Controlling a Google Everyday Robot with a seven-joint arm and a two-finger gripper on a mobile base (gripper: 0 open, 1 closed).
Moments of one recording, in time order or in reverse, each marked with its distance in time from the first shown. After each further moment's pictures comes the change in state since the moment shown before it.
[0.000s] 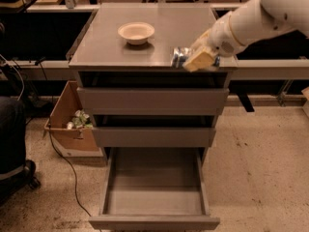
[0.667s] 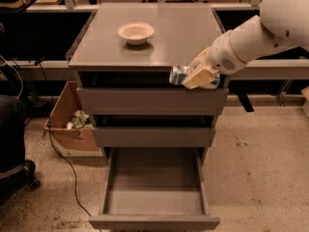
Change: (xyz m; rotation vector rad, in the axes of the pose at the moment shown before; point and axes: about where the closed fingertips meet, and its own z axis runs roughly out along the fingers) arm 0.027 0.046 0.005 -0.092 0.017 0.036
